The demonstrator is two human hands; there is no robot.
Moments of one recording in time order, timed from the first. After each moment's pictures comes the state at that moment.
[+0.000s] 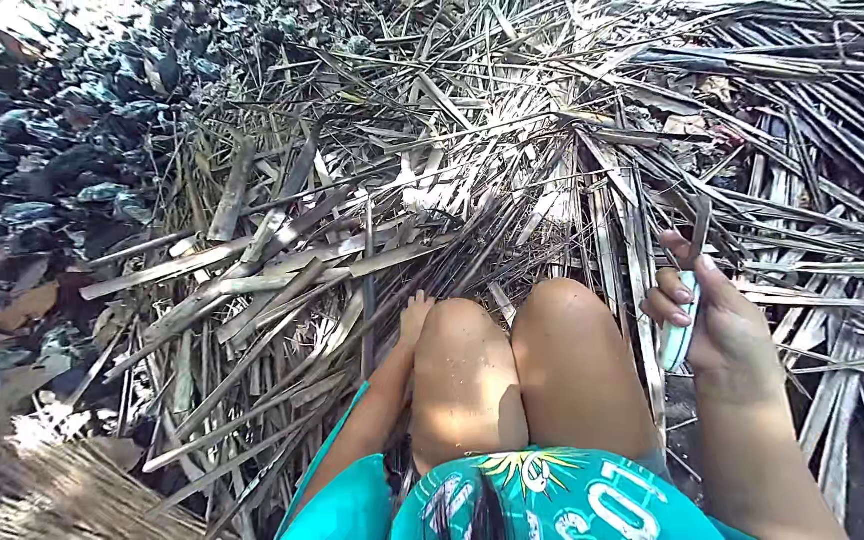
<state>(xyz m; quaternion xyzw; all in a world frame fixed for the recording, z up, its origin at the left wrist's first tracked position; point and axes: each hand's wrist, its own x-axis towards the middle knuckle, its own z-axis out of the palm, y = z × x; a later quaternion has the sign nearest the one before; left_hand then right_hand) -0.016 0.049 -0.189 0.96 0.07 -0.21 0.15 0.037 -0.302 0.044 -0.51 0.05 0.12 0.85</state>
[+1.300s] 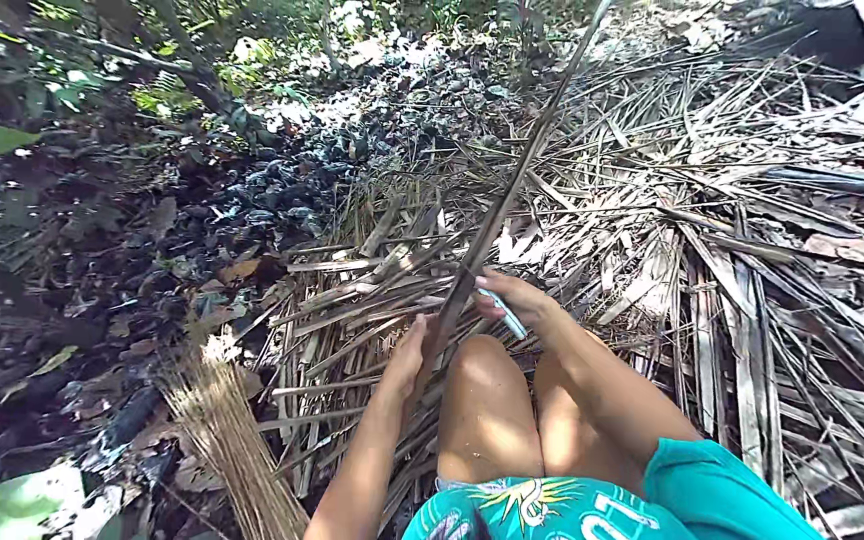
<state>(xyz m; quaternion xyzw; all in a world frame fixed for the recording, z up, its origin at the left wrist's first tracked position) -0.117 0.084 0.061 0.66 0.32 0.06 0.68 0.089 -0.036 0.033 -0.38 -0.27 0.58 0.67</state>
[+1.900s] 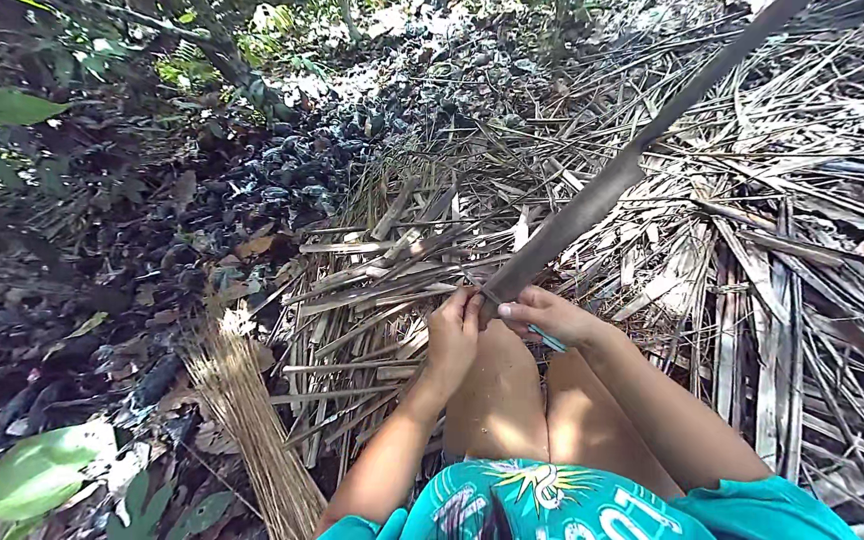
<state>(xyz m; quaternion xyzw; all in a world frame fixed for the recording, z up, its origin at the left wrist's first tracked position) -0.079 0.033 0.083 0.85 0.23 0.25 0.41 0.067 -0.085 0.072 -0.48 -0.40 0.53 0.57</state>
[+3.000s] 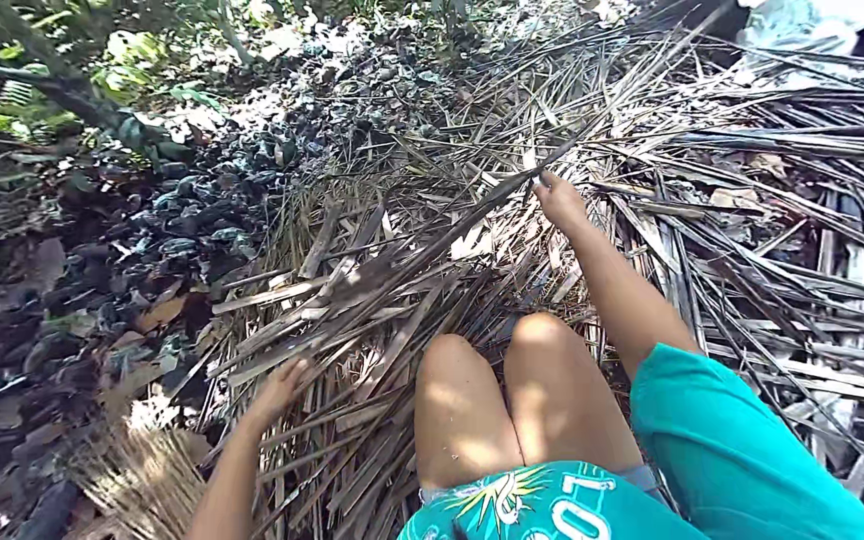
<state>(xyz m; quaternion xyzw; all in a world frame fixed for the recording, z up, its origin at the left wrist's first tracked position) -0.168 0.277 -0.001 0.87 0.34 -0.10 0.33 0.264 -0.118 0.067 -0.91 -0.10 0.12 0.38</state>
